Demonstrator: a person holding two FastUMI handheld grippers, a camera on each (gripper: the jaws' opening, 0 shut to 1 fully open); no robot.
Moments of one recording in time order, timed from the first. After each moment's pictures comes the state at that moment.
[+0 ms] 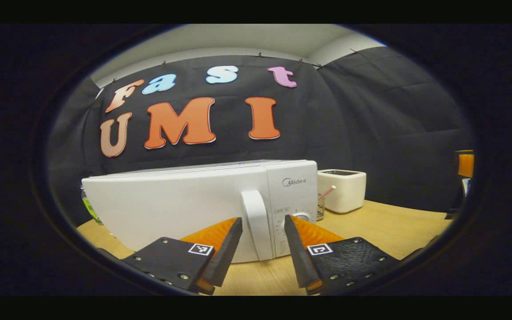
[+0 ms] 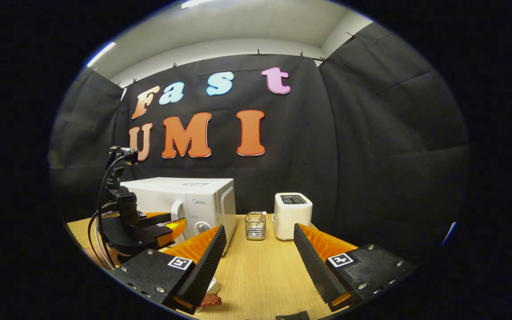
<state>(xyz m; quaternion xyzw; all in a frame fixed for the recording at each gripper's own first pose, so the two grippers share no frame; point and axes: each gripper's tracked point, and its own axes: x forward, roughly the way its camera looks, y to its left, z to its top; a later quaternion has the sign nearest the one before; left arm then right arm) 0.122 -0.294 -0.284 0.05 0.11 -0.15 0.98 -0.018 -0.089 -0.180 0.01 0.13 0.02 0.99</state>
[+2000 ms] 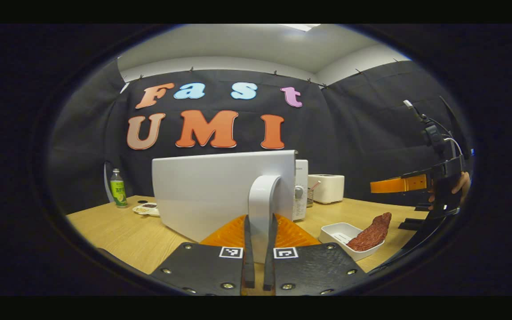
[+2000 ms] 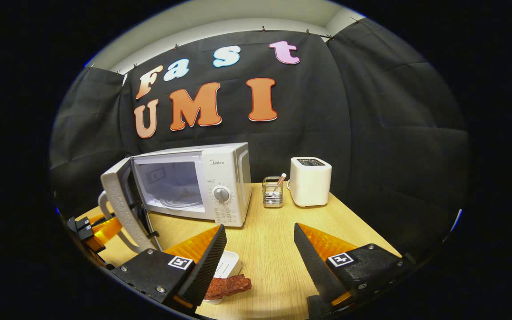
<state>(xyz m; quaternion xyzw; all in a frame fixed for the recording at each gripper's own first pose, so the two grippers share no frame) -0.070 -0.166 -0.260 0.00 0.07 -0.16 0.99 -0.043 -0.036 -0.243 0.02 0.22 0.05 0.97</state>
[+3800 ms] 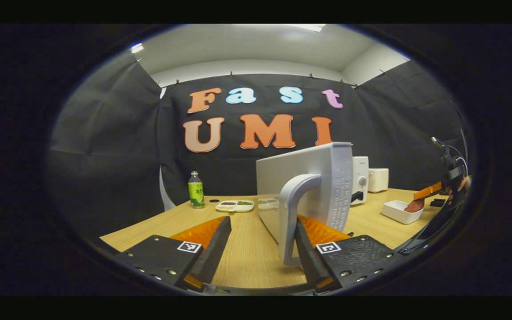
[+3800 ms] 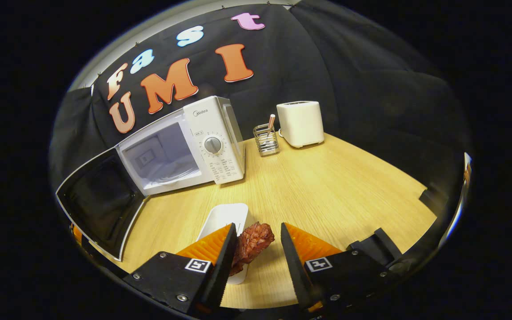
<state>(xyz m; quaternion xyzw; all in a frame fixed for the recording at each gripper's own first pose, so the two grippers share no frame) -0.131 0.063 -0.236 0.04 0.07 -0.05 1.00 -0.103 -0.009 -0.328 0.14 0.35 0.00 0.93</state>
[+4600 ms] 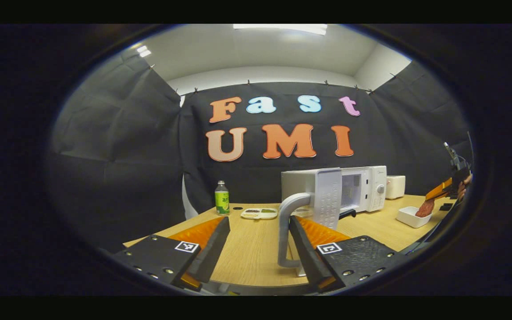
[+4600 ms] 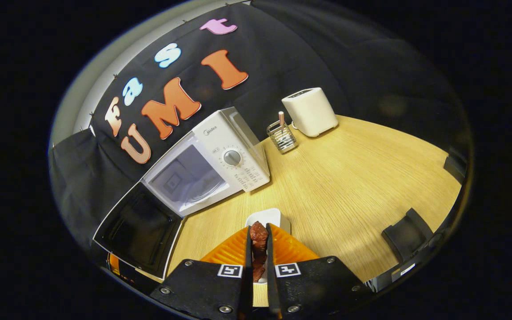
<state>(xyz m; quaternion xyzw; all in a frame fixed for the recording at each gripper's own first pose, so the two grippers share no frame) -0.152 0.120 -0.201 0.03 0.04 0.02 1.00 -0.094 0.019 -0.287 0.26 0.34 0.04 0.90</state>
